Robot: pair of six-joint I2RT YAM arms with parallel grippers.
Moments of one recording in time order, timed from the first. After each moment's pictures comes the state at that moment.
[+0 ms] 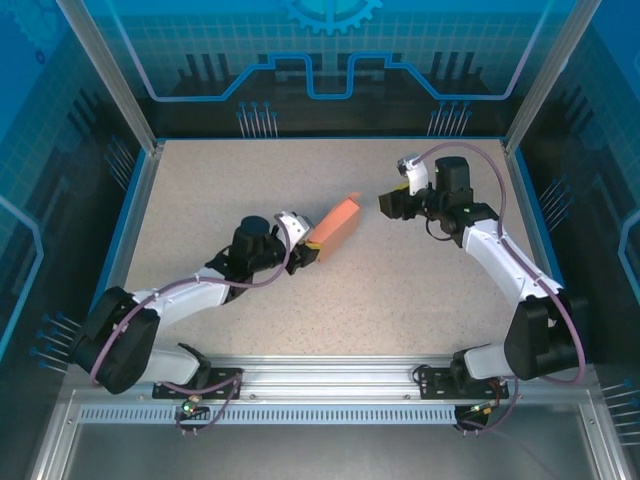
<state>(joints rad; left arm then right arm) -0.49 1.35 0.61 0.34 0.39 0.16 0.20 1.39 1.06 -0.28 -0.46 -0.08</state>
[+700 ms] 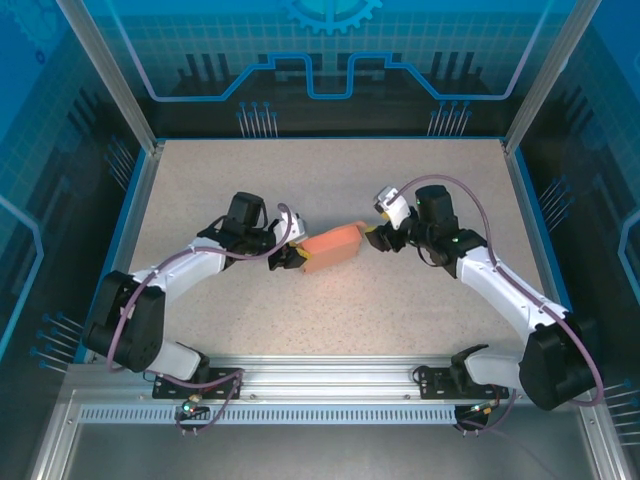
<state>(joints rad) -0.34 1.46 0.85 -0.21 0.76 0.65 0.37 1.24 0.87 -0.26 -0.33 -0.31</state>
